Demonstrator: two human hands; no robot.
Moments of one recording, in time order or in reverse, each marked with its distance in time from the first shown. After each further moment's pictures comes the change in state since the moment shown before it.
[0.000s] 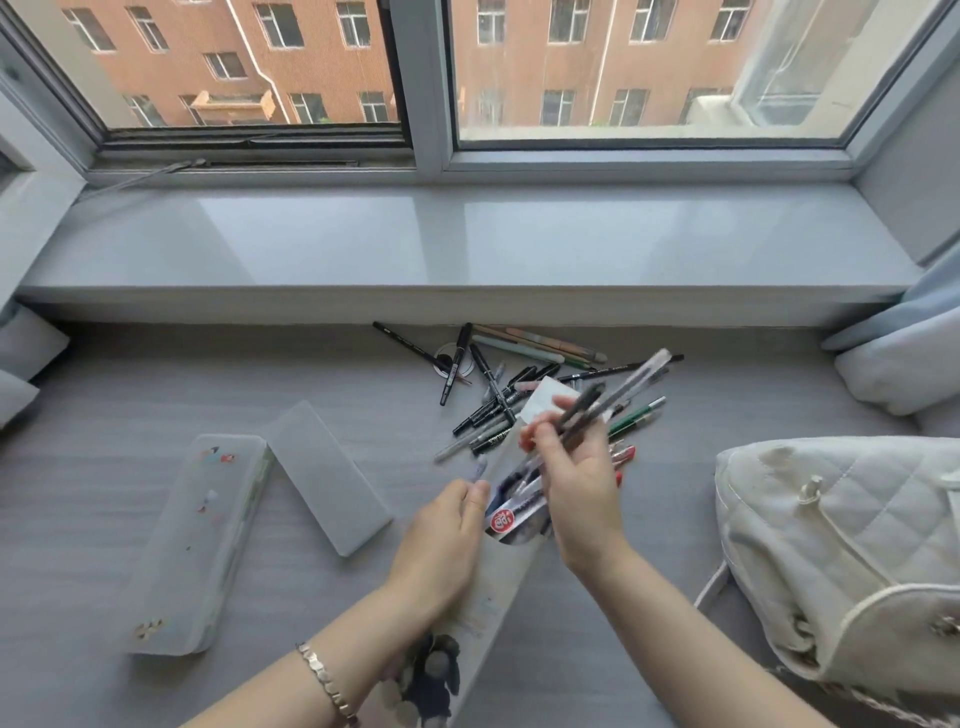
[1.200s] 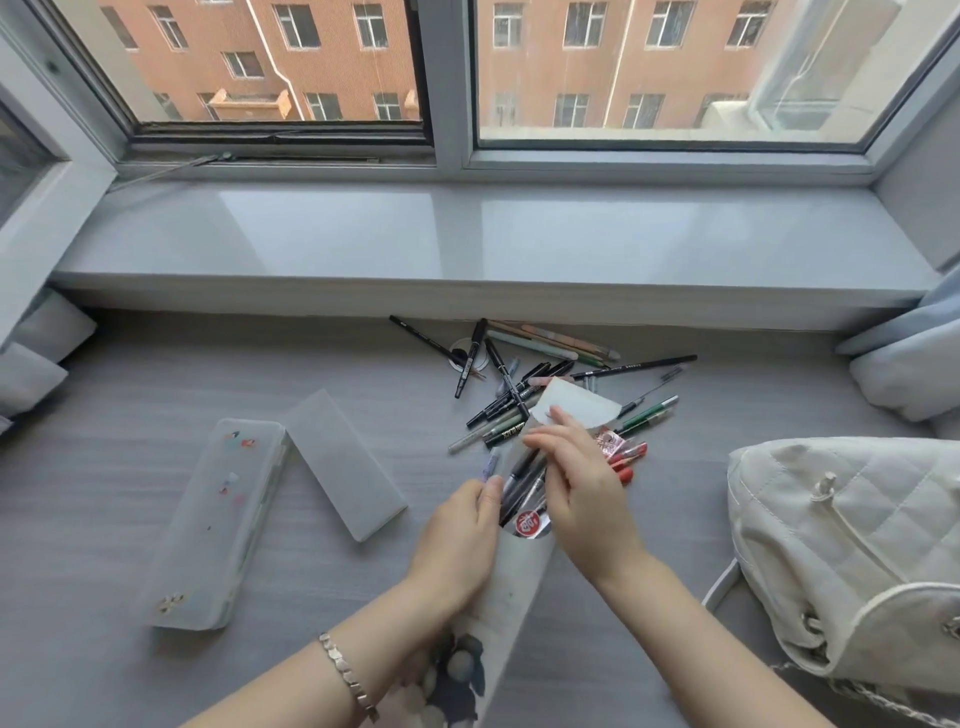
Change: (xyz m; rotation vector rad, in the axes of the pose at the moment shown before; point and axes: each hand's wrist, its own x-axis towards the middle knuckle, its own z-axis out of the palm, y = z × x) left_hand -0.010 0.005 0.001 -0.020 -0.018 -0.020; right_hand -0.001 0.029 -0.027 -0.910 -0.201 -0.517
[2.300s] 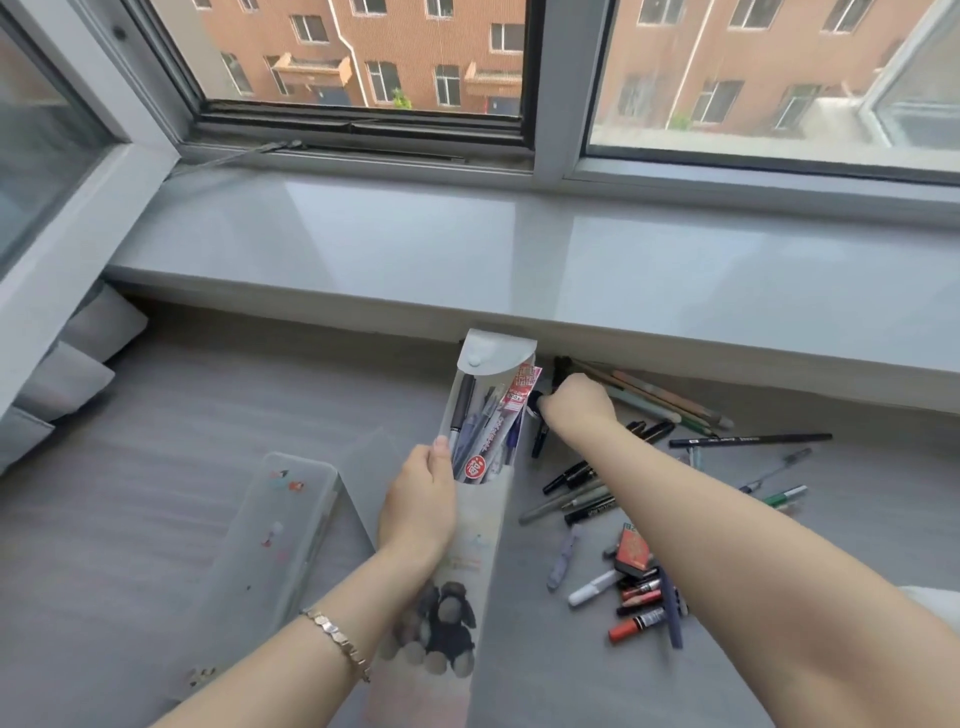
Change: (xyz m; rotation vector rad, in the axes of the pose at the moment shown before) left_hand 0.104 -0.042 -0.080 -0.095 0.342 -0.259; right_hand 0.191 0.025 0.104 -0.295 -0.430 0.735
